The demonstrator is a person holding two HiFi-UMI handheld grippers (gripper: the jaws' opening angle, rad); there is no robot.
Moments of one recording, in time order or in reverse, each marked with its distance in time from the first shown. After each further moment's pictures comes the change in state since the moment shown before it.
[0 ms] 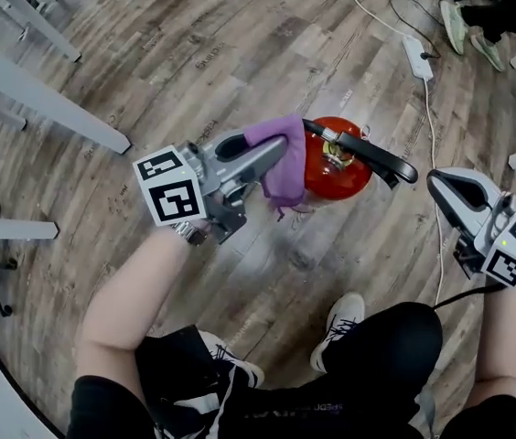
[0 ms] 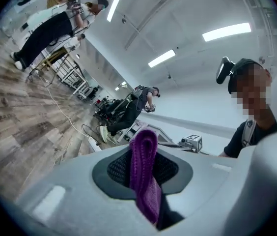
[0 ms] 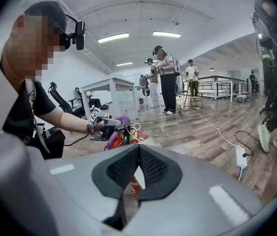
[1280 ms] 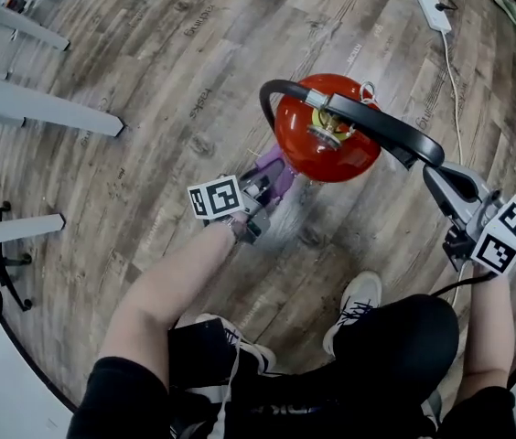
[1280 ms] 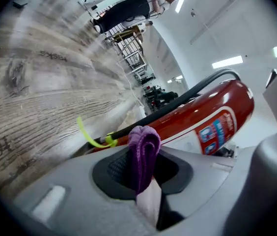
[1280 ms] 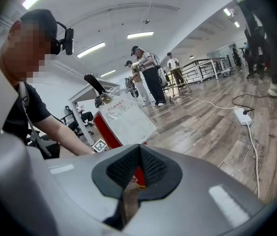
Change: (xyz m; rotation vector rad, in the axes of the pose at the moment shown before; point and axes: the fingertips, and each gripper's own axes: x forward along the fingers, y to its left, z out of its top) left arm -0.041 0.155 -0.263 -0.552 0.089 0.422; right arm 0.029 -0.036 -0.126 0.301 -0.052 -0.026
